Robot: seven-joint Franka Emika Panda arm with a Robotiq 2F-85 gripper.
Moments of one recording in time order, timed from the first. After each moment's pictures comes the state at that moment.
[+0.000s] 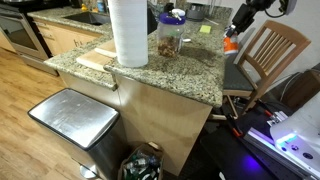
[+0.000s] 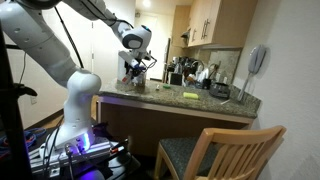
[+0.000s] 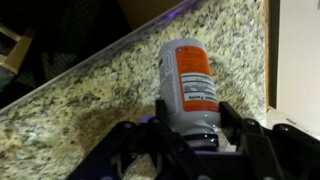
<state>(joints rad) 0.21 -0.66 -0.17 -2.67 0.39 2.10 -0.35</state>
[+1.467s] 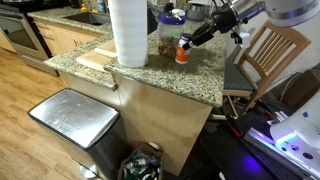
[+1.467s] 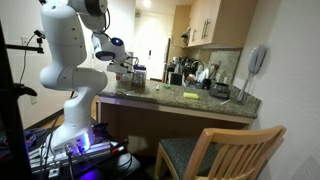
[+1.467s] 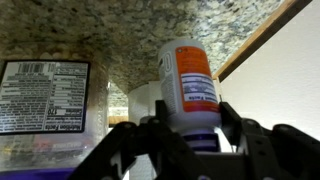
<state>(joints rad) 1.02 -0.49 -0.28 -2.79 1.06 3.12 -1.18</state>
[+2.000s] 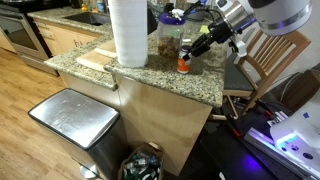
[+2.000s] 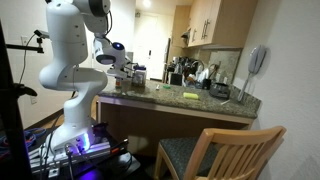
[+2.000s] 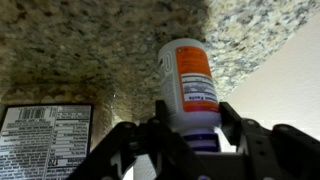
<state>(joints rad) 1.06 -0.40 -0.33 -2.79 1.08 3.12 -1.20</state>
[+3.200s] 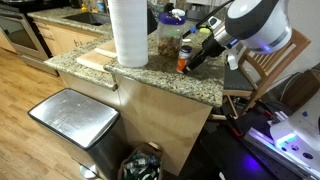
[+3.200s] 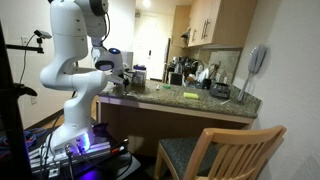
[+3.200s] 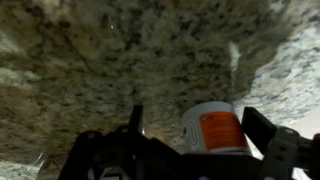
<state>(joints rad) 0.96 -0.20 -0.20 -2.78 1.06 3.21 -0.92</state>
